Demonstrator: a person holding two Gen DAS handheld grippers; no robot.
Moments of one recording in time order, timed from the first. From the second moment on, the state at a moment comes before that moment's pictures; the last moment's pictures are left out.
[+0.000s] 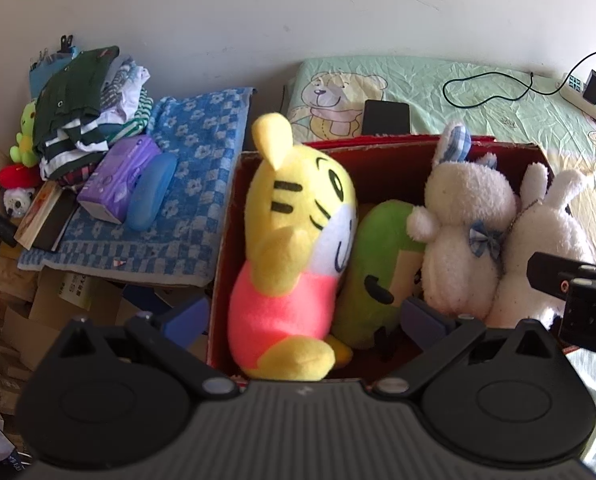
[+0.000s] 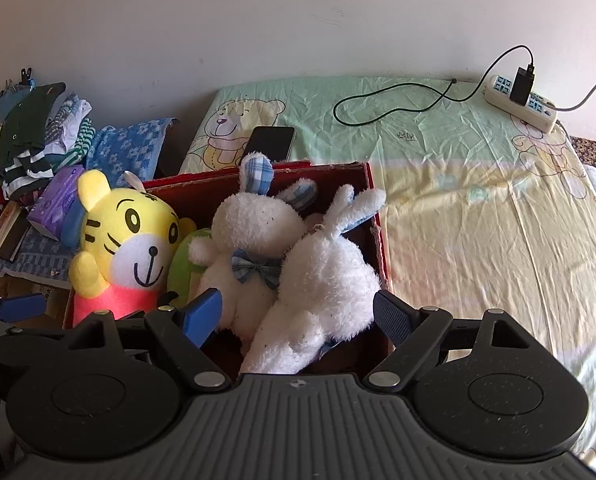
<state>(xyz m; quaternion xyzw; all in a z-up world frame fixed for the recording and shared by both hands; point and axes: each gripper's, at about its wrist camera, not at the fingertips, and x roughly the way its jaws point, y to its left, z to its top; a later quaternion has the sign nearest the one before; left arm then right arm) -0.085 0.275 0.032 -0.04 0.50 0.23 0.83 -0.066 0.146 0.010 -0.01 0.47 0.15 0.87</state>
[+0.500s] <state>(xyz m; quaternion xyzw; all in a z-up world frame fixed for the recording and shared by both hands) -0.084 0.277 0.025 -0.06 0.50 0.23 0.83 -0.056 0.148 -0.002 -0.02 0.47 0.16 0.87</state>
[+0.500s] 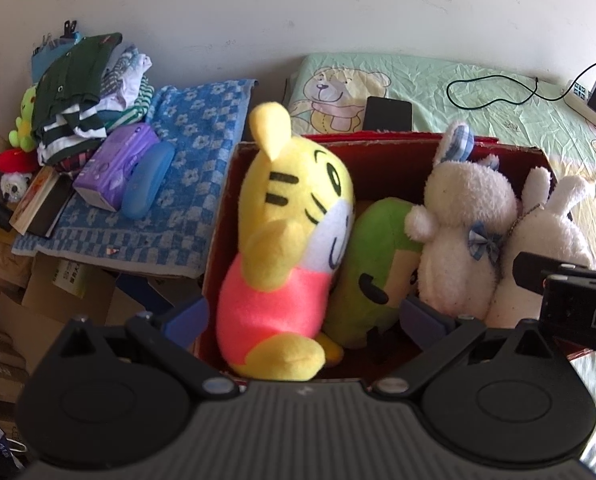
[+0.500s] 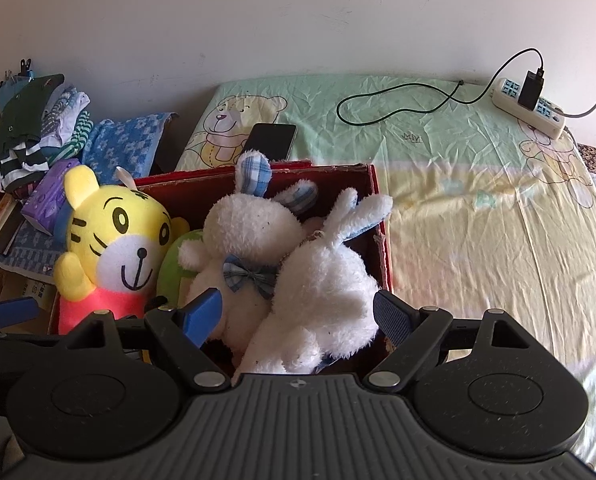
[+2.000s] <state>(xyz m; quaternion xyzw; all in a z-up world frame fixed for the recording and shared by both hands) -0.100 0.280 0.032 -0.08 0.48 0.21 0.84 -0.063 0.147 -0.004 0.01 0.47 0.13 0.87</state>
